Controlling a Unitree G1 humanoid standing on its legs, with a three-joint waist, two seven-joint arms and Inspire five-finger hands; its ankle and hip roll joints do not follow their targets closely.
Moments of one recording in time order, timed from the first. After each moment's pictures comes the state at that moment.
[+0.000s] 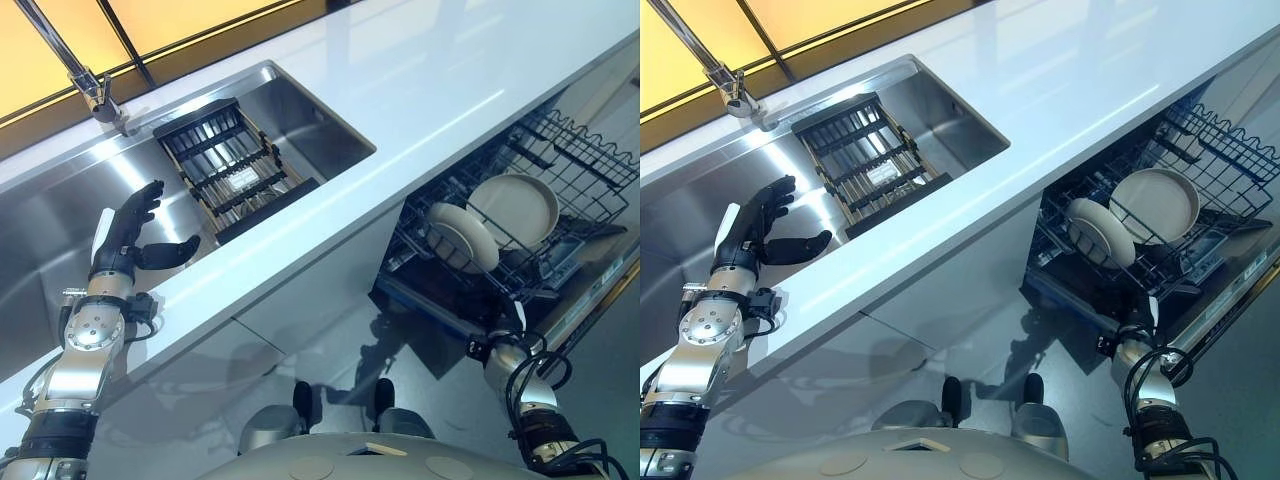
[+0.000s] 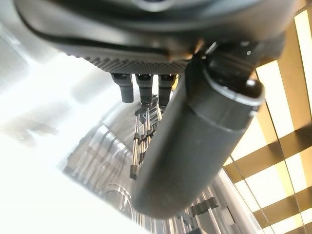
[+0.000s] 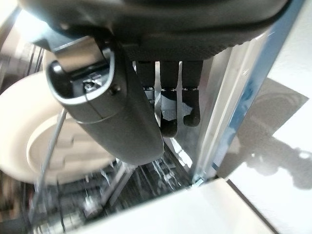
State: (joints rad) left arm 0.06 0.64 0.10 0.06 -0.19 -0.04 0.09; right arm -0.01 -0.45 0.09 0.49 0.38 0.09 -0.28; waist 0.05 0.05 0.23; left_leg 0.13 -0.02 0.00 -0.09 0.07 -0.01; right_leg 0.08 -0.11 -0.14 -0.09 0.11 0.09
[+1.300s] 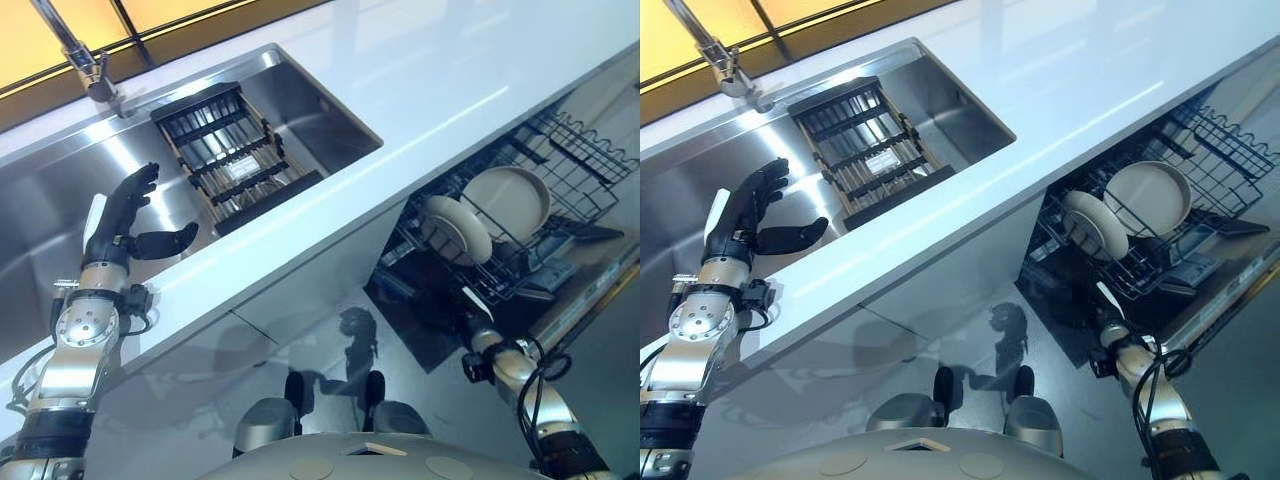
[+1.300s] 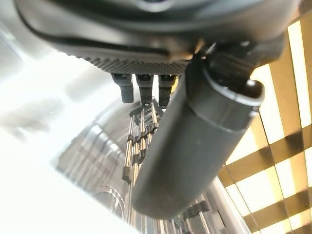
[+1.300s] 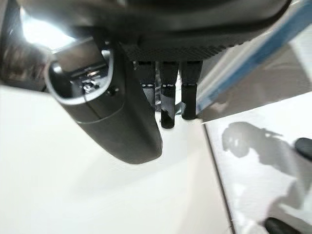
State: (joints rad) left arm 0.11 0.64 0.17 0.00 -0.19 -0.06 0.08; right arm 0.19 -0.52 0.07 0.23 0.16 0.14 0.10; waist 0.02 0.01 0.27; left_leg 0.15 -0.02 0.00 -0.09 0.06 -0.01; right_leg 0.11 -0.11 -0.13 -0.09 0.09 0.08
